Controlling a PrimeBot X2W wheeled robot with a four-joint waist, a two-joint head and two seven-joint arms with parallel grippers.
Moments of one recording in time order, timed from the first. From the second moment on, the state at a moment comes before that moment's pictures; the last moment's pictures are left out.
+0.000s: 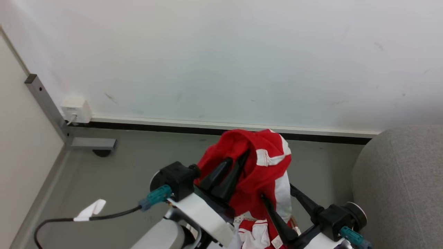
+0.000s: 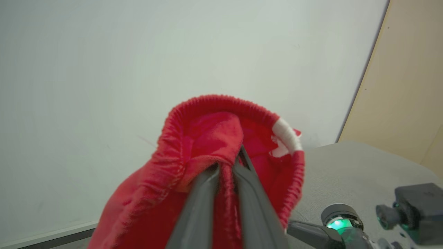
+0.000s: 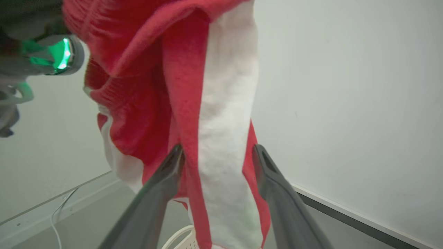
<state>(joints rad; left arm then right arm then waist) -0.43 0.20 -0.68 0.09 -0.55 -0.03 -0.17 -0.28 -0.13 0.60 0.35 0.36 0.13 -0.26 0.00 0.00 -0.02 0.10</state>
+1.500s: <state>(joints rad) -0.39 0.18 -0.75 0.08 -0.57 -0.03 -0.17 -0.33 -0.12 0.57 0.39 0.40 0.13 -0.26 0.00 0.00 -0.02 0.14</state>
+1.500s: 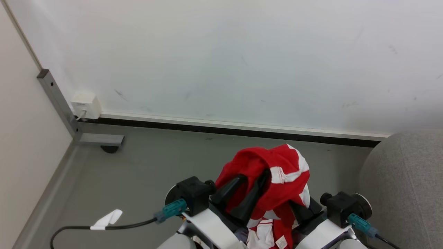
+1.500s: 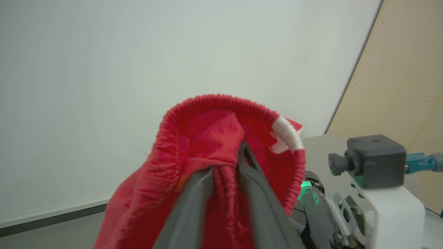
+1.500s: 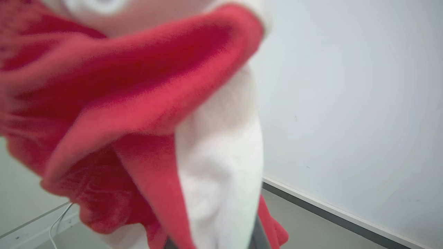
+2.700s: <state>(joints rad) -0.42 0.21 -0.75 0.28 -0.55 -0.04 -0.24 -0.26 -0.20 0.16 0.16 0.35 0.13 -0.26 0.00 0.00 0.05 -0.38</state>
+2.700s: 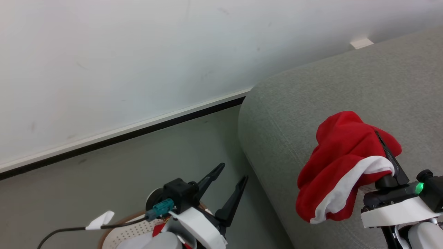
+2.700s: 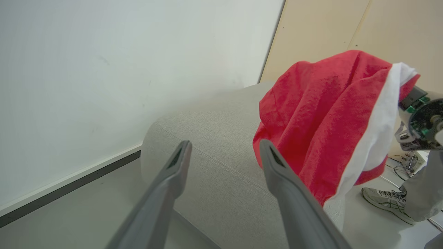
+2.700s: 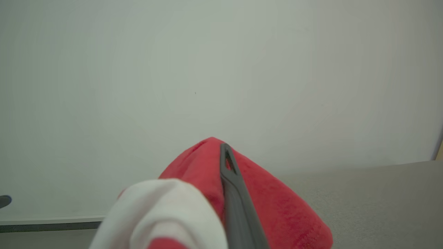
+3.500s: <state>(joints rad) -0.44 0.18 -0.75 0.31 -0.52 -0.06 -0.26 -0.33 -0.30 0.08 0.17 0.39 0.13 -0.25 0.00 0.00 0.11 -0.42</state>
